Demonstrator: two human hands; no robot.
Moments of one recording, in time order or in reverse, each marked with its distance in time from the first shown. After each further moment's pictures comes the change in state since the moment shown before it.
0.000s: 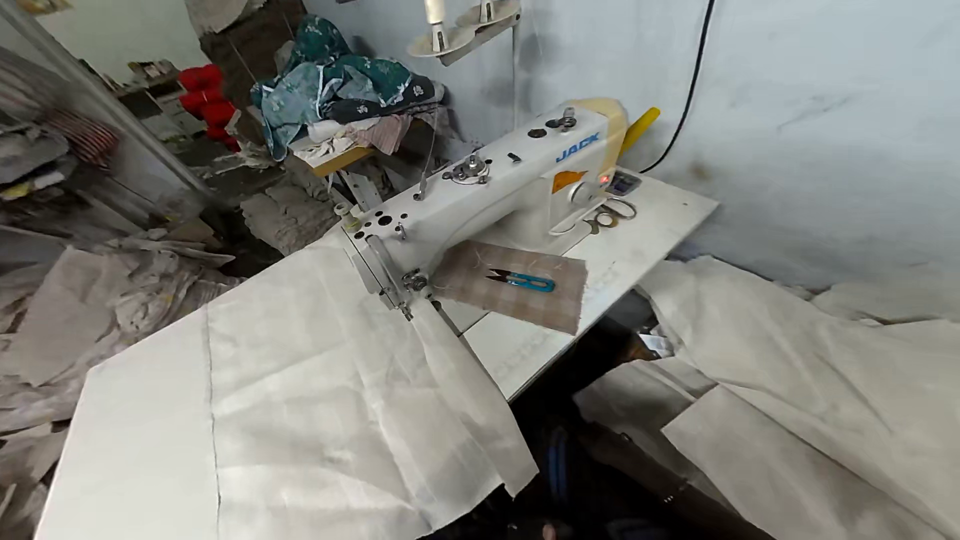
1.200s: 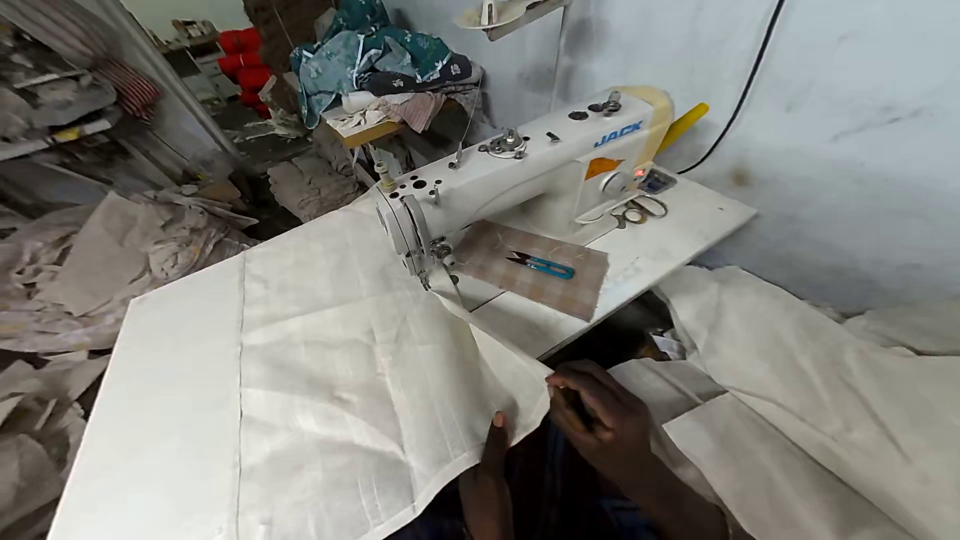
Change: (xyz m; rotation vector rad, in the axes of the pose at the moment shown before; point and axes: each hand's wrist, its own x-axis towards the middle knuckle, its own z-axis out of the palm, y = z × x) left_hand 0.015 0.103 0.010 -0.659 1.090 0.024; right_hand -0.084 -0.080 -0.027 0.433 1.338 -1.113
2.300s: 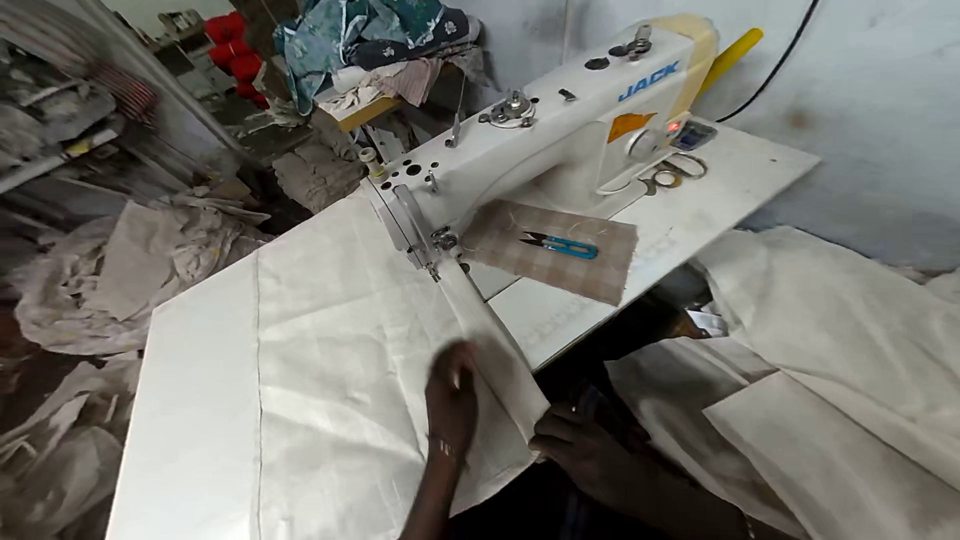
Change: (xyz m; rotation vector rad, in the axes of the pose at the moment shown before) left_hand 0.107 0.029 -0.026 0.816 -0.324 0.426; right_hand -0.065 0.029 0.025 0.030 -0.486 -0.241
